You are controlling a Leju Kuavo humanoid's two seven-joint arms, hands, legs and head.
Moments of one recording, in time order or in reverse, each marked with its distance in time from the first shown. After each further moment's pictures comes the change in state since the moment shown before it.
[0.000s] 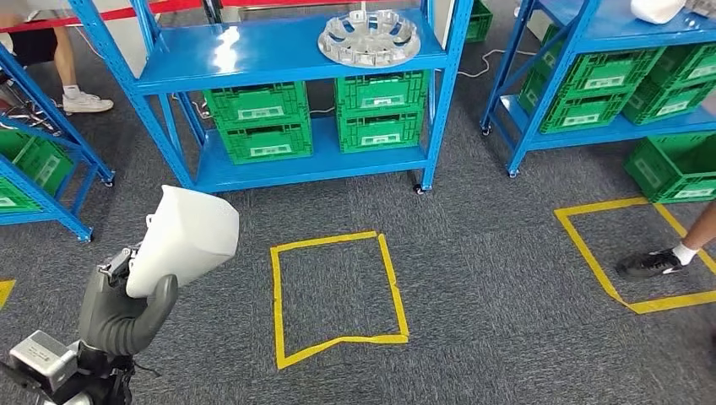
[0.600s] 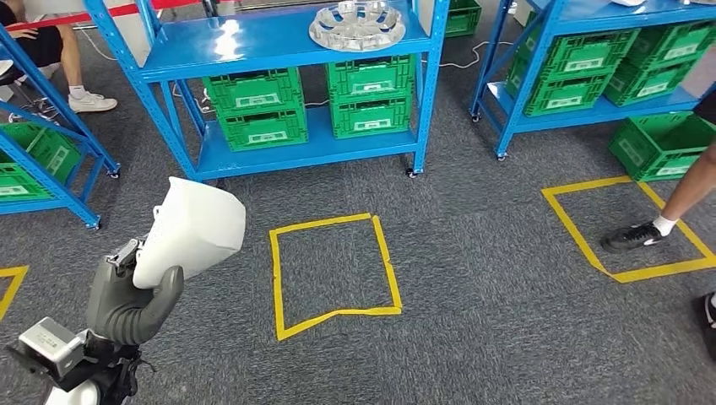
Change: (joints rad) left arm -0.044 -0.013 -0.007 0.040 0.005 -0.020 -0.005; right arm -0.005 0.000 -0.018 0.001 -0.049 0.043 -0.006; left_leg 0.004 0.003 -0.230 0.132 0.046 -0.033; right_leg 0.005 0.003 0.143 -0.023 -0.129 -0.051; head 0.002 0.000
